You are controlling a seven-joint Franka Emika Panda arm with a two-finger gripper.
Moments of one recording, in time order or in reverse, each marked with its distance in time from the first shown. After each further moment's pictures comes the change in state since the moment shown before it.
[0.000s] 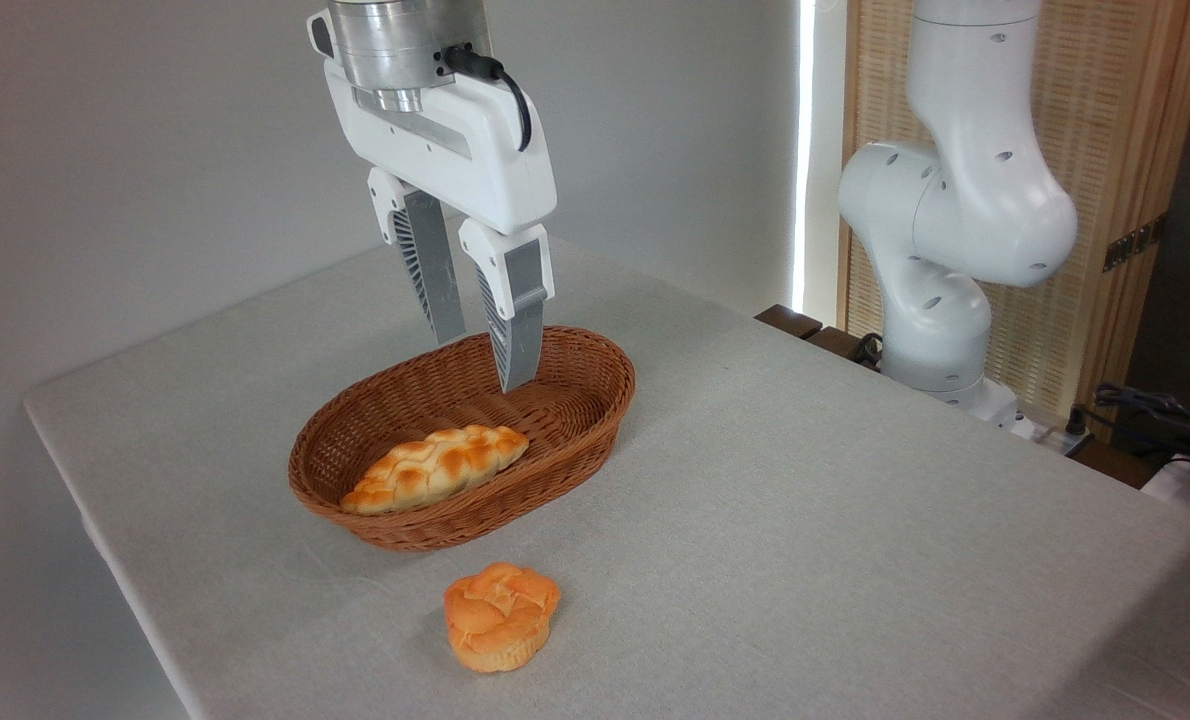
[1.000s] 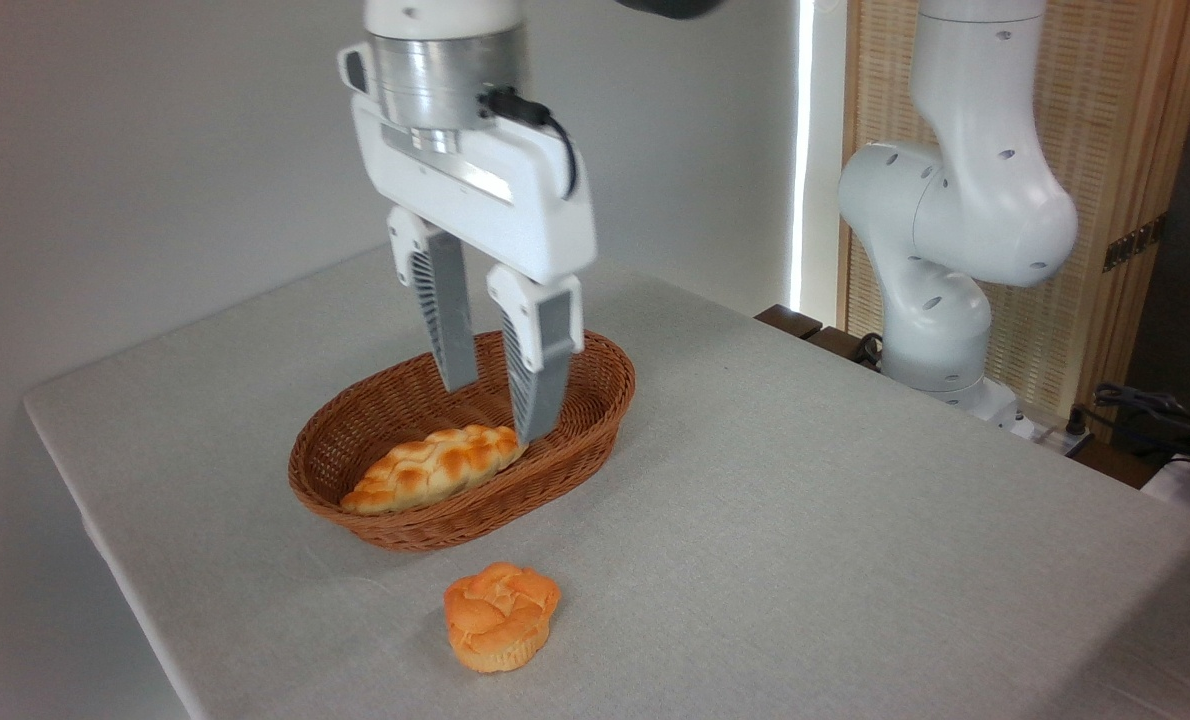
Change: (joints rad) arm 0.005 -0.045 0.066 -0.123 0.001 0.162 0.064
